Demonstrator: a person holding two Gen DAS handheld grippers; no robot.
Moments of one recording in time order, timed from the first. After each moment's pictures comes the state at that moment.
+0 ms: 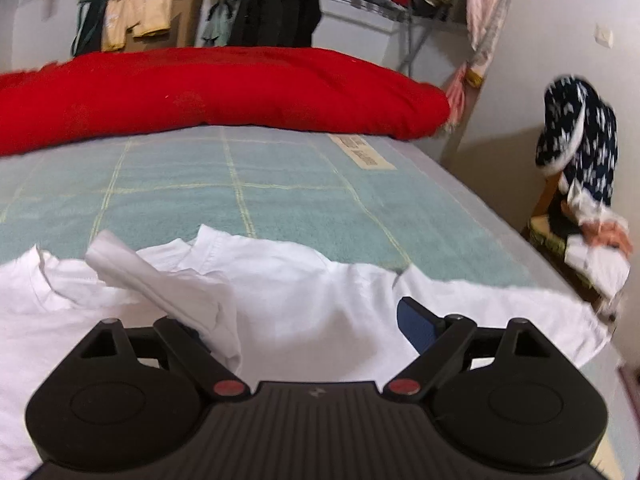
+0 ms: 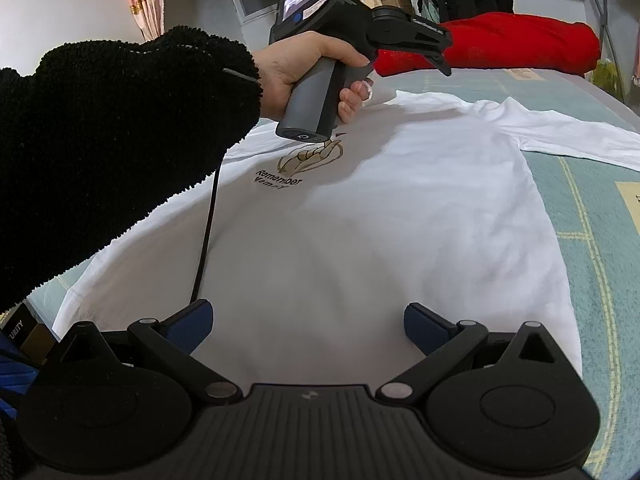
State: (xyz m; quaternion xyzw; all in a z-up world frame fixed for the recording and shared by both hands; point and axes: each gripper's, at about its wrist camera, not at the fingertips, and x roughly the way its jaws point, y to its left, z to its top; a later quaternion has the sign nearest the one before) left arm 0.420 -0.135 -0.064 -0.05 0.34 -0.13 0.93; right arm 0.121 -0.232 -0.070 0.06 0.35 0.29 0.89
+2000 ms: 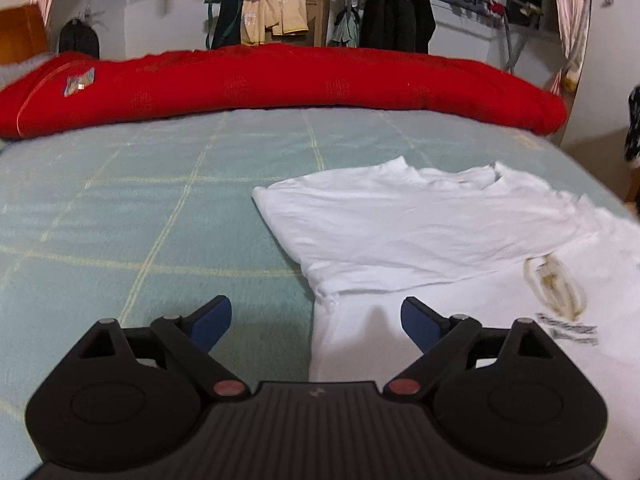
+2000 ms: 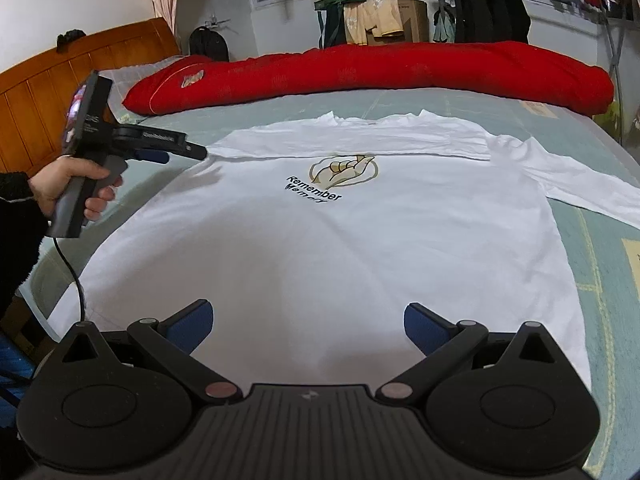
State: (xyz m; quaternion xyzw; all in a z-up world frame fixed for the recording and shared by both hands) left arm 0.272 0.146 -0.074 -0.01 0.34 0.03 0.94; right arm 0.110 -0.178 -0.041 -0.01 0.34 0.27 0.90
